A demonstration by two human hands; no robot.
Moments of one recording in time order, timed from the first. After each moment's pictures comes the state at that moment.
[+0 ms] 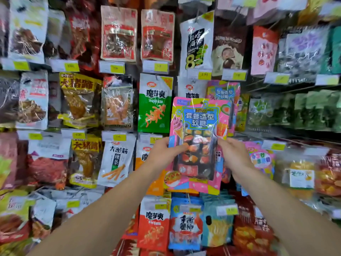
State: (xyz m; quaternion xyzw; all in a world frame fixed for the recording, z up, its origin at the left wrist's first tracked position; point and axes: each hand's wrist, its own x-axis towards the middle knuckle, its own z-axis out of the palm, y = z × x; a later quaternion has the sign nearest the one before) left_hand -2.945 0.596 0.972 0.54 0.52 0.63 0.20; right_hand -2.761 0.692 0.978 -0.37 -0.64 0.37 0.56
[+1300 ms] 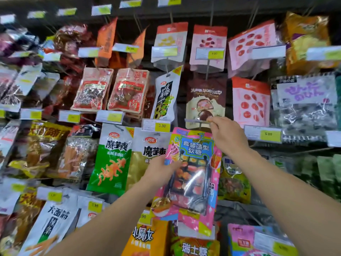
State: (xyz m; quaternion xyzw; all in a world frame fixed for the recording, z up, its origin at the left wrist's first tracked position) left_hand -2.855 0.816 1.091 0.49 0.56 0.67 0.02; right_hand -2.697 0.930 1.202 -0.21 -0.80 -0.11 0.56
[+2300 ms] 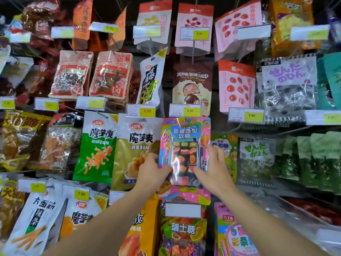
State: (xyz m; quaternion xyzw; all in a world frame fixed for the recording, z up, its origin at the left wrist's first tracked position) left_hand -2.851 0.847 1.051 0.43 0.66 0.60 -0.10; right_hand -2.681 0.938 1.065 -0.27 -0.83 0.07 0.49
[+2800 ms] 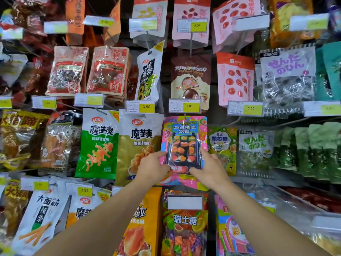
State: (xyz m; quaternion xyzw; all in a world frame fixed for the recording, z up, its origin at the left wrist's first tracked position) left_hand -2.860 0.842 1.056 0.50 0.72 0.47 -0.13; right_hand -2.689 0.930 1.062 -0.33 -0.85 0.12 0.40
